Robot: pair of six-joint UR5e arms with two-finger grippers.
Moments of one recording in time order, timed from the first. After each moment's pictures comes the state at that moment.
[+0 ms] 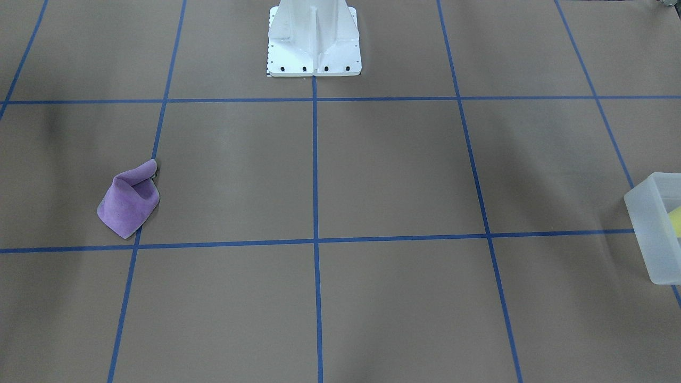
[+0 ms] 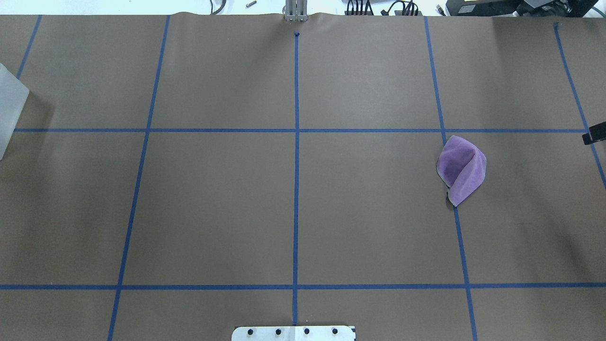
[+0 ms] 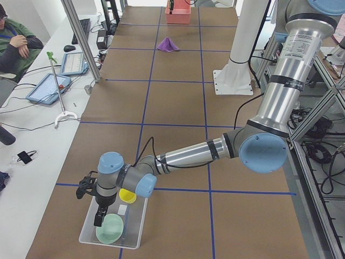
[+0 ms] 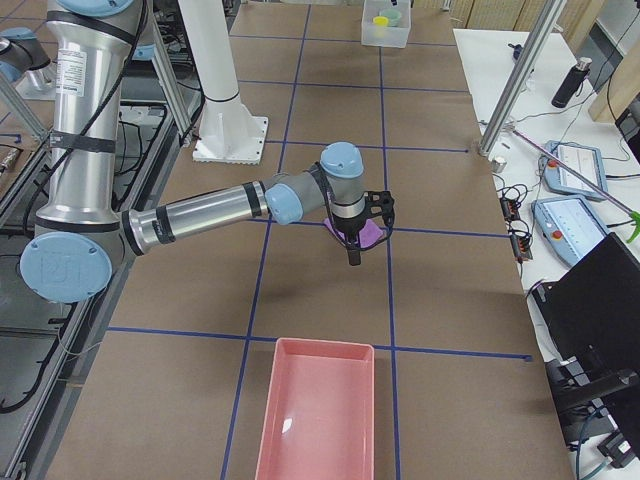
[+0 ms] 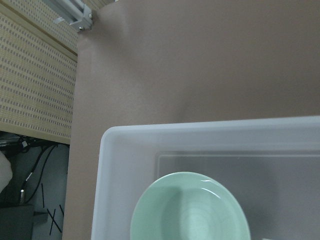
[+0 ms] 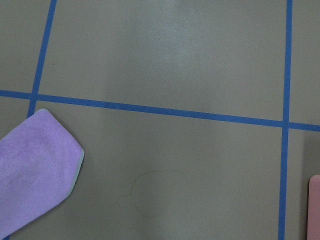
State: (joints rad) left arm -1.51 -1.87 -1.02 -2.14 -2.00 -0.16; right arm 1.25 -1.70 1.99 -1.38 2.21 0.44
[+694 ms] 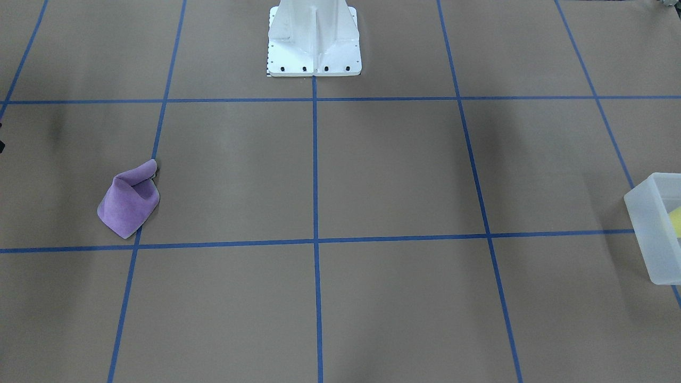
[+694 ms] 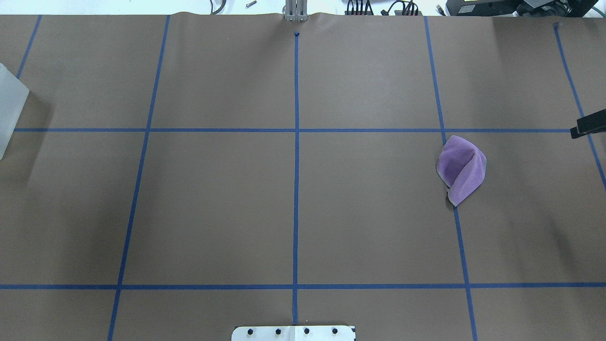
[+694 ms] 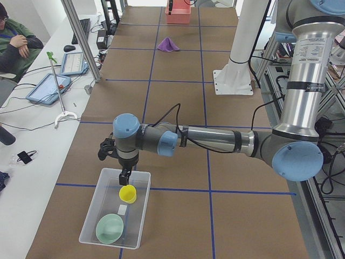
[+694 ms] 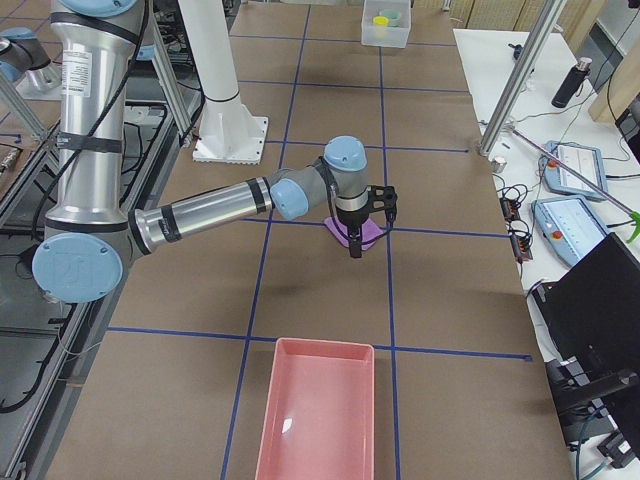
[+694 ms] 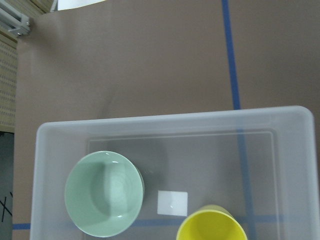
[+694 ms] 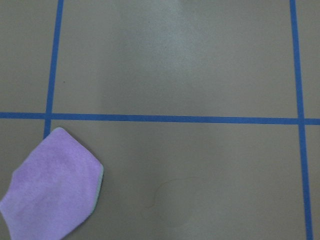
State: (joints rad) left arm -1.54 -1.59 -1.67 -1.65 -2.30 -0.01; right arm 1.21 -1.65 1.99 -1.38 2.20 0.63
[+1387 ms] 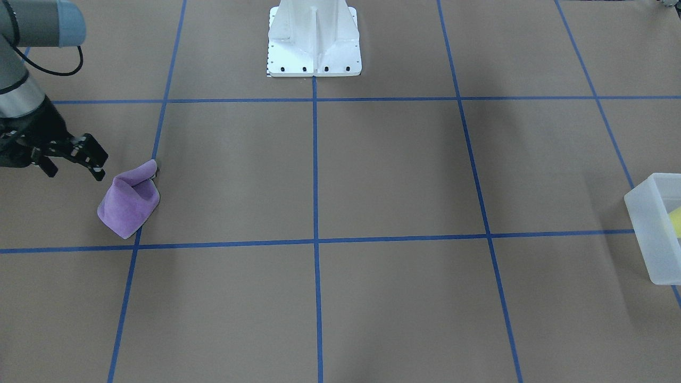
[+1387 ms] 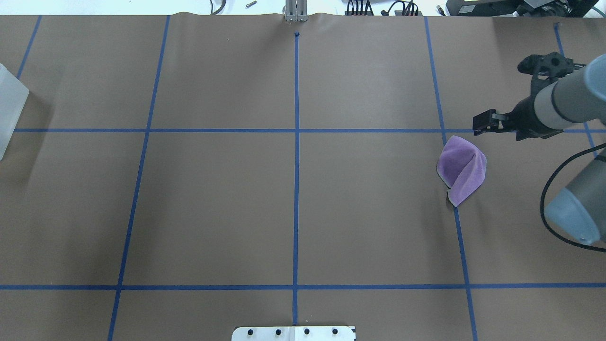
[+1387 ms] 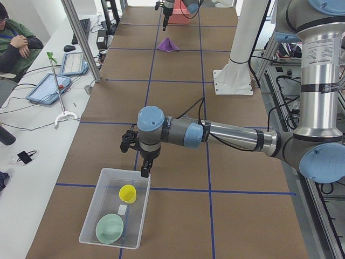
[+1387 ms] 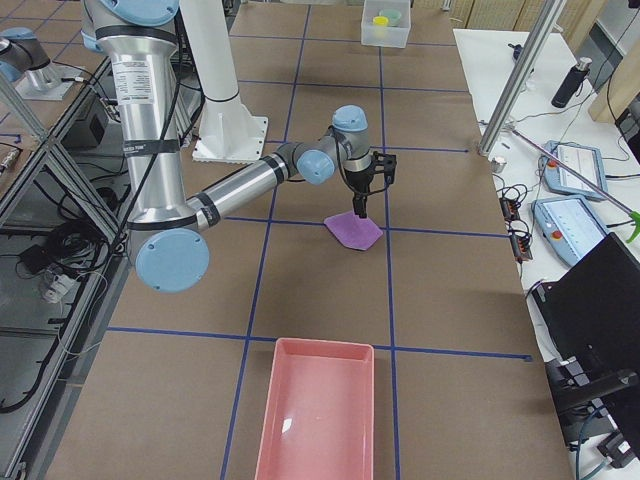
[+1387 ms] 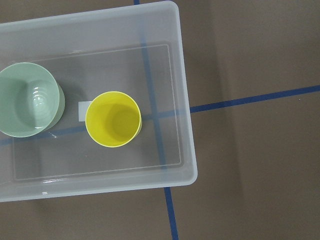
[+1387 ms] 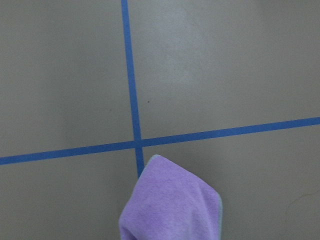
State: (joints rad) left arm -1.54 -1.50 -1.80 -1.62 -2.32 0.01; right arm 0.89 -1.45 1.96 -1.38 1.94 1.06
